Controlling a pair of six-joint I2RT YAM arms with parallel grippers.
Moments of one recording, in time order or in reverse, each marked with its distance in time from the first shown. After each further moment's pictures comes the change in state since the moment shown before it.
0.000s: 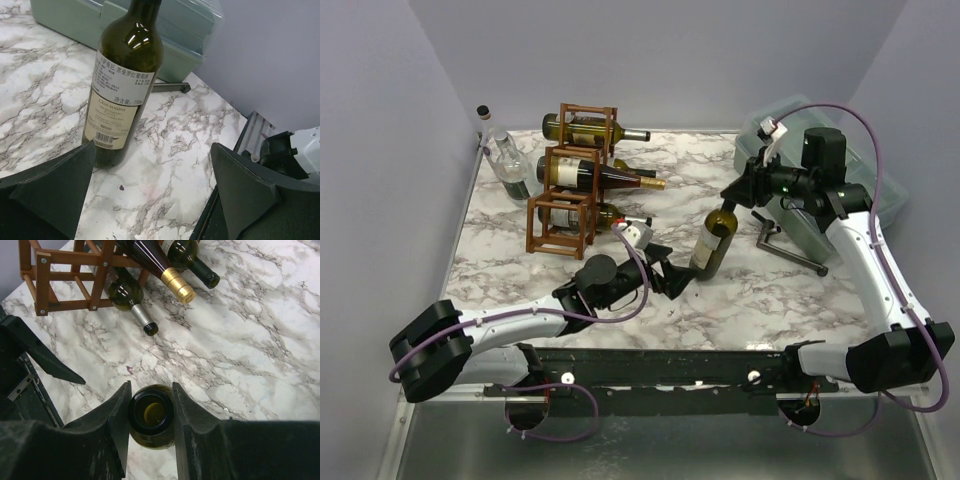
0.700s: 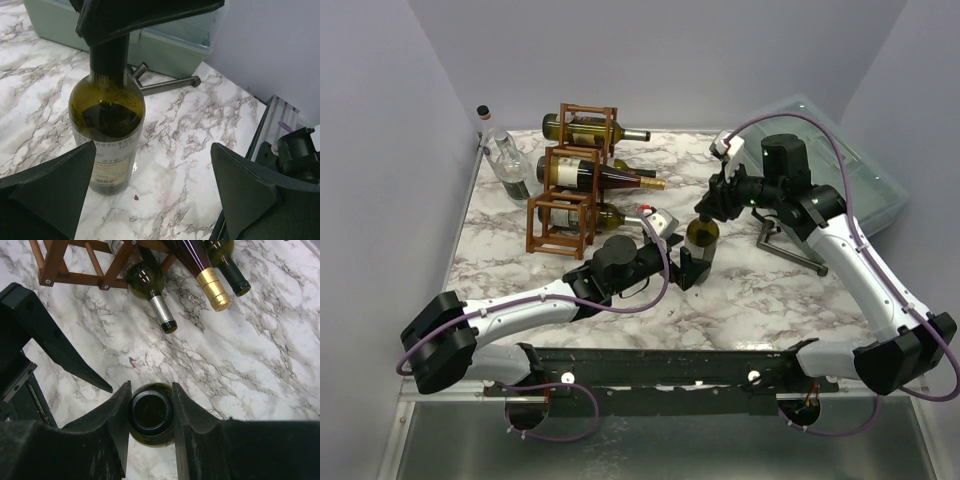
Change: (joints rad) left arm 0.000 0.064 0.222 -0.225 0.045 0.152; right arm 0.264 0.018 0.045 -0.061 0.201 -0.125
